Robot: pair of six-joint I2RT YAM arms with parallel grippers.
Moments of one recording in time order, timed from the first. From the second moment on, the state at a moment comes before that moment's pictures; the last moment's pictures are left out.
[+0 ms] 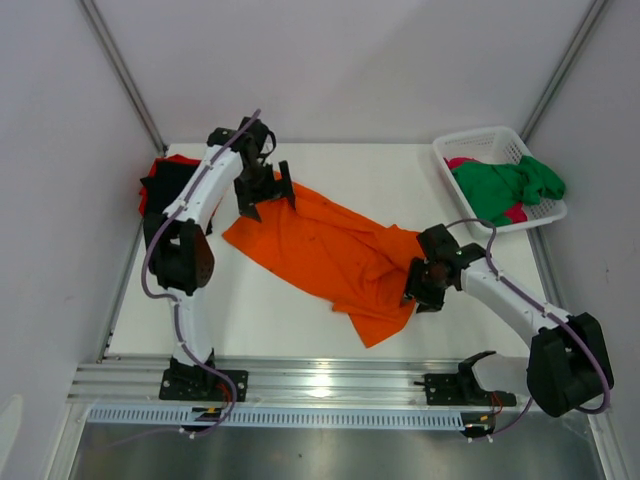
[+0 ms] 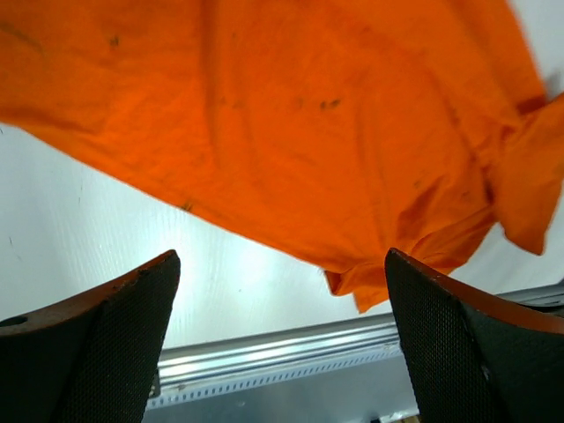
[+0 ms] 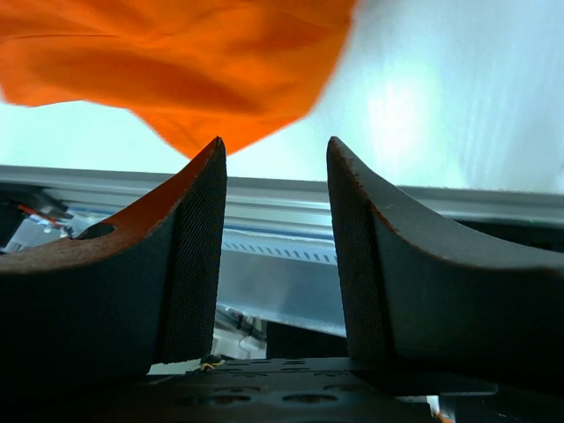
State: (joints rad) left arm -0.25 2.03 2.02 -1.26 0.19 -0.51; right arm 0.41 1.25 0.79 -0.83 -0.12 0.72
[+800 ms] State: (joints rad) left arm -0.26 2.02 1.67 -1.12 0.11 -0.45; right arm 0.51 1.61 0.92 -0.58 -0.29 0.74
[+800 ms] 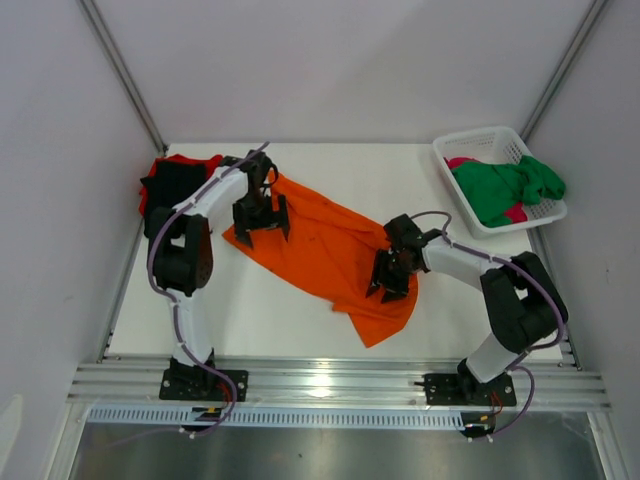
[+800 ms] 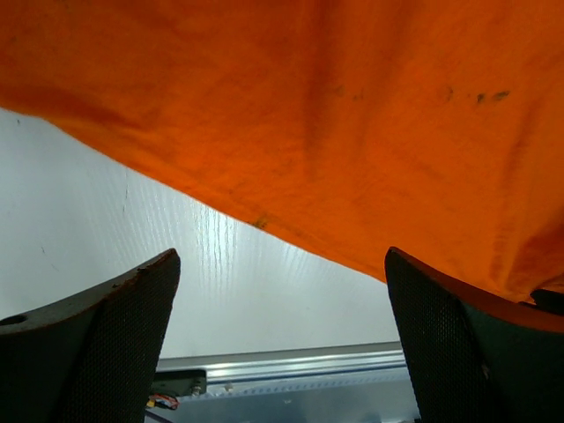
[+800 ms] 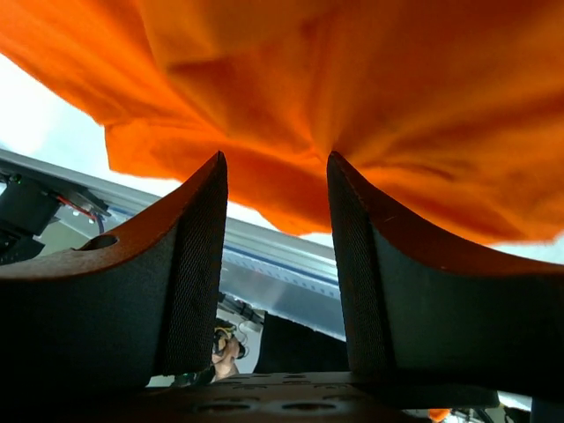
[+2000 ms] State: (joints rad) left arm -0.26 2.17 1.66 -1.11 0.30 -0.39; right arm 0.59 1.82 1.07 -0.53 -0.41 0.72
